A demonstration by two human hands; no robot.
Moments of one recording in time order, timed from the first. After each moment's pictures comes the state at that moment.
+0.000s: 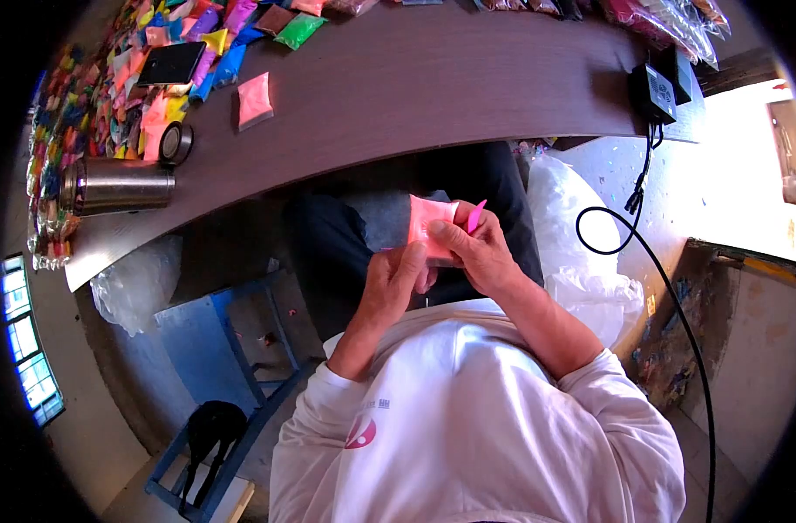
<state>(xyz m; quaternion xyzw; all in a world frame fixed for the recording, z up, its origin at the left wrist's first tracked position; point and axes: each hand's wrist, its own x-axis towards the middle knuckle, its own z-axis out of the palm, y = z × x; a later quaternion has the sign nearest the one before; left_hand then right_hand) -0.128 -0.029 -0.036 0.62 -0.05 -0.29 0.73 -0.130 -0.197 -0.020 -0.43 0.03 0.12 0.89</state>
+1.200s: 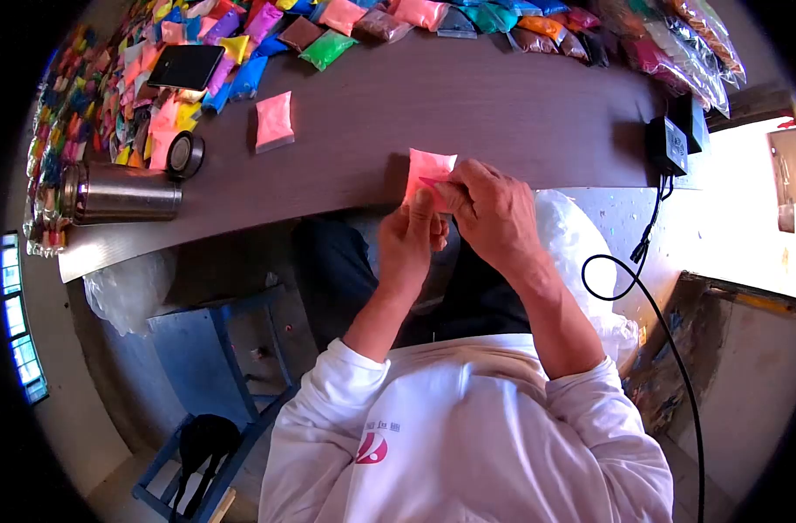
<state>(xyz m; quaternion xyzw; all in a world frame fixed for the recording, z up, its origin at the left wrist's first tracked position) -0.043 -0.075 -0.033 0.58 0.06 -0.15 0.80 -0.033 -0.208 0.014 -0.93 -0.05 -0.12 0.35</state>
